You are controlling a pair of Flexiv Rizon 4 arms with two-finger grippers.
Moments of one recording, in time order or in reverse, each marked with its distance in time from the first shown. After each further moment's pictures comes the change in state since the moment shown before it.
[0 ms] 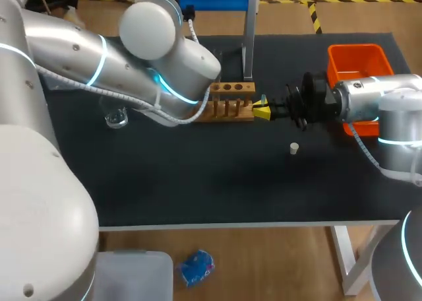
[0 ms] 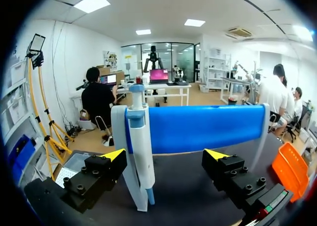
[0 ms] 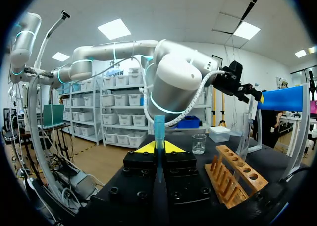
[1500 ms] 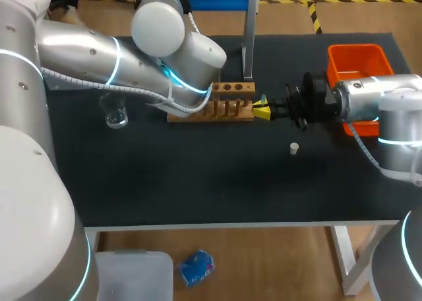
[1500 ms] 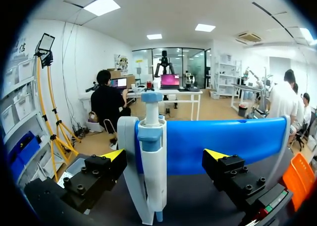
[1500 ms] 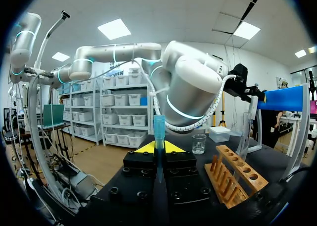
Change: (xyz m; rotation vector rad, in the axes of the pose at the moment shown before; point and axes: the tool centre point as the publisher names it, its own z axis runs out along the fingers) left arm -0.020 -0.016 0.030 0.047 -0.083 -0.034; right arm 0.000 0.000 0.000 0.000 0.000 0.000
